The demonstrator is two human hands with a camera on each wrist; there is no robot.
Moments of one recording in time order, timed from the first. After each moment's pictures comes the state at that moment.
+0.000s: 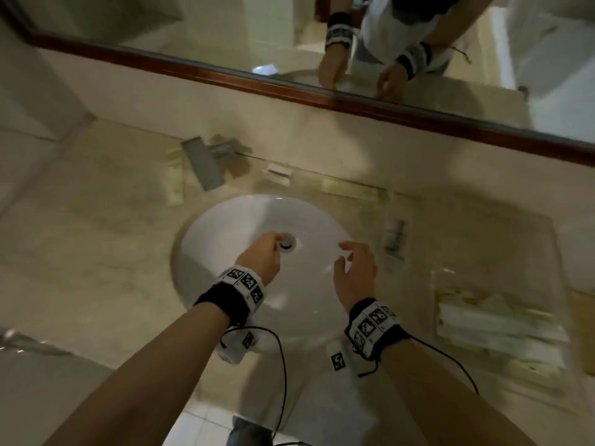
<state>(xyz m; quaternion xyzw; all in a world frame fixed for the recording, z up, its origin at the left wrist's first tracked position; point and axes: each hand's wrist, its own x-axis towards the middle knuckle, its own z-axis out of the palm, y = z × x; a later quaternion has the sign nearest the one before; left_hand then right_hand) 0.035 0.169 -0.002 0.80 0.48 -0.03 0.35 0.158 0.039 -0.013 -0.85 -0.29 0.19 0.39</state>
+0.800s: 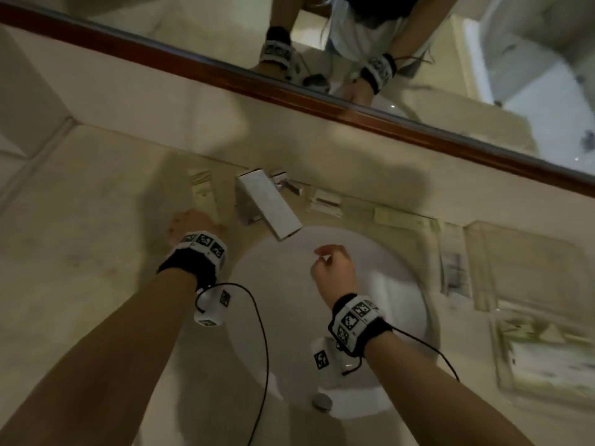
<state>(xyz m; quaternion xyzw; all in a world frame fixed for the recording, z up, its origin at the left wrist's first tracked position) -0.058 0.446 -0.051 0.69 0.67 -0.07 0.27 0.065 0.240 -0.032 -0.89 -0.22 0.25 0.32</state>
